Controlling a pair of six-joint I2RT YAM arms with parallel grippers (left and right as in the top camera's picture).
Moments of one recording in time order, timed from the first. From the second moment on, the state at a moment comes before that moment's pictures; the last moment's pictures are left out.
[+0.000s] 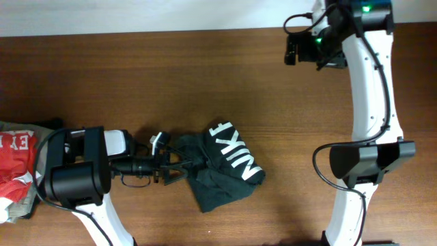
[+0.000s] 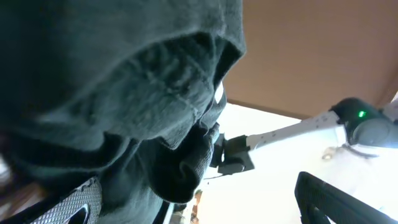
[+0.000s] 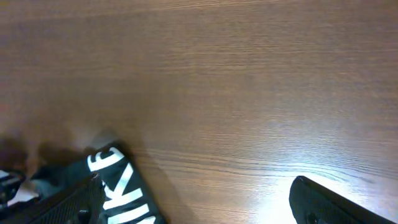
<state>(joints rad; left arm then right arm) 0.12 2.10 0.91 -0.99 1.32 0.47 0.08 2.19 2.57 -1.62 -0.13 0.13</state>
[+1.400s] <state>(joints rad) -0.15 1.94 0.93 -0.40 1.01 -0.54 0.11 2.20 2.43 -1.67 -0.14 0.11</state>
